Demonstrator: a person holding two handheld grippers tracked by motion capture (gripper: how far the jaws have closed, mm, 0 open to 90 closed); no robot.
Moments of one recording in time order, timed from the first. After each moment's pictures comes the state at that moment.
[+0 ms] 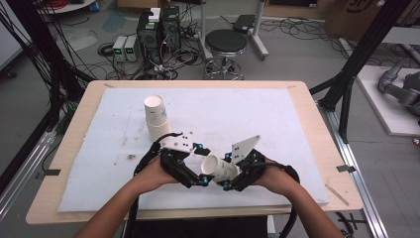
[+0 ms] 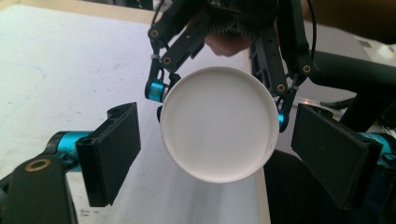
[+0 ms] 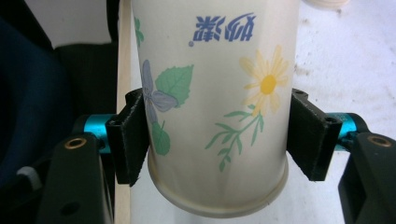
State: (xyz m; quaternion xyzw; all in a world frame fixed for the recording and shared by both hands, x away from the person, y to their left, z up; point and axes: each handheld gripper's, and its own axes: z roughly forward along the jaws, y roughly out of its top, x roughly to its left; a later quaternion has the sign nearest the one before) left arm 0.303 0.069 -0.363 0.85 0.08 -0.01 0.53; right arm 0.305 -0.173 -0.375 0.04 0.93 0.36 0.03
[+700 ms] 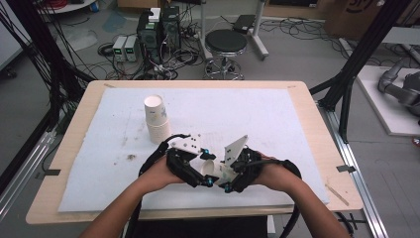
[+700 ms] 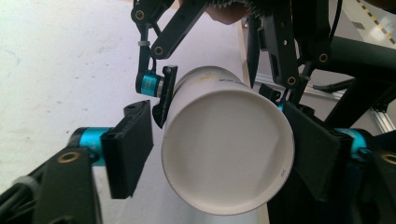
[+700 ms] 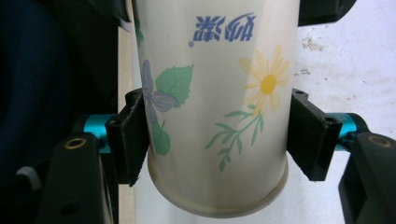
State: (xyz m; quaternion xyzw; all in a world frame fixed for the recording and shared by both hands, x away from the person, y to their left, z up) left arm 0.308 0.055 -0.369 0.87 0.07 -0.03 0.49; right arm 0.303 -0.160 -0.365 0.01 0.96 0.27 0.03
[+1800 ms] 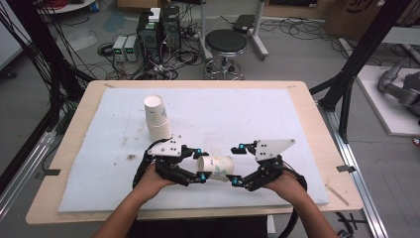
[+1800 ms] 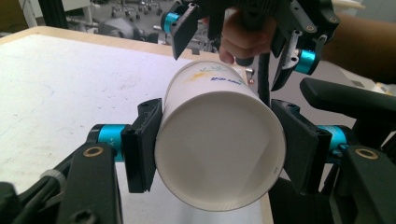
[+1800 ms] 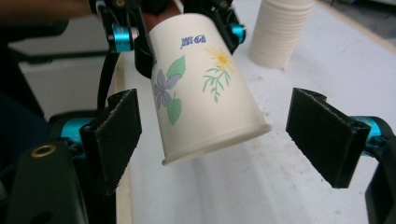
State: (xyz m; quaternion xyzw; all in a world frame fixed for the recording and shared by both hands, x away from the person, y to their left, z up) left arm 0.299 0.088 -0.391 0.79 0.10 -0.01 0.61; right arm 0.285 -0.214 -0.366 0.11 0.85 0.51 0.08
